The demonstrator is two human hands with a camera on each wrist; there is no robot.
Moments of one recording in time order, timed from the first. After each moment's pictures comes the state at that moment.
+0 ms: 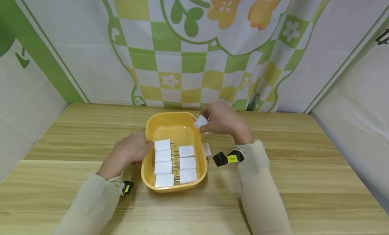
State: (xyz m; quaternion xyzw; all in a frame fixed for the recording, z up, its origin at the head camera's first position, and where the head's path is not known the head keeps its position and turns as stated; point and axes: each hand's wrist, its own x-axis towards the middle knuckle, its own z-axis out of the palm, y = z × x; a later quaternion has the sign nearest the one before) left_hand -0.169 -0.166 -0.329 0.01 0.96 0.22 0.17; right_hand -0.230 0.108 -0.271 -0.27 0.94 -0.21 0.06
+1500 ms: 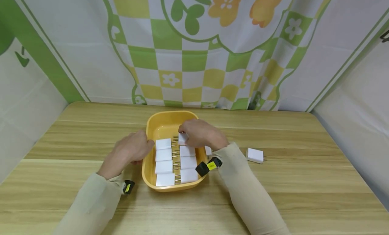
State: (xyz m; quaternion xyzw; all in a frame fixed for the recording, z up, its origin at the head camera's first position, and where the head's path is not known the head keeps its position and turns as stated) left_hand -0.169 -0.166 -0.329 0.01 0.96 0.21 0.17; right_hand -0.225 0.050 -0.312 -0.33 0.93 -0.07 0.15
